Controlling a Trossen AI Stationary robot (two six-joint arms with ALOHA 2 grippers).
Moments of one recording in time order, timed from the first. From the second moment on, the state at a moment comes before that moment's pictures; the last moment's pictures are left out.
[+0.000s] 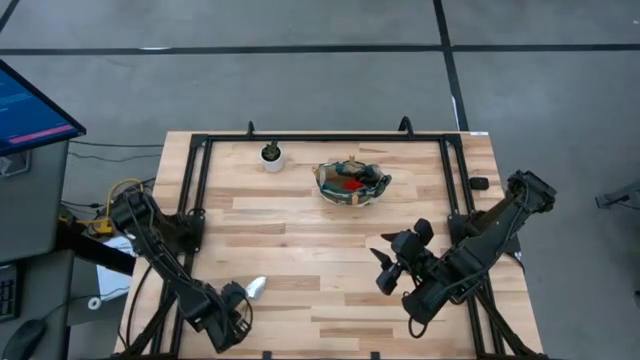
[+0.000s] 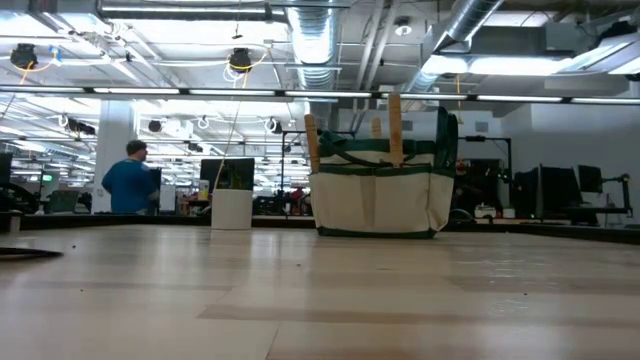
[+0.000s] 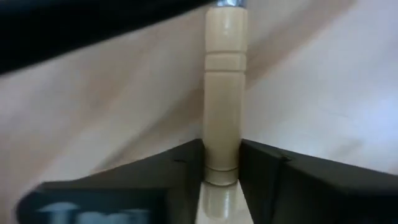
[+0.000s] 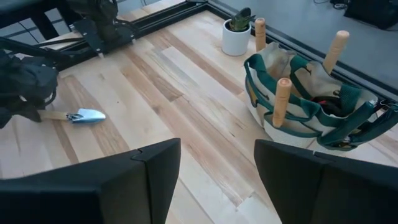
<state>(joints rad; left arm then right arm) -0.96 1.75 0.97 -0.67 -0.03 -1.84 0.75 1.57 1.49 -1.20 0.99 1.27</state>
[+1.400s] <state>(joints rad) -0.43 1.04 0.97 -0.14 -0.21 -1.77 0.59 1.57 1.49 -0.01 0.77 -0.69</state>
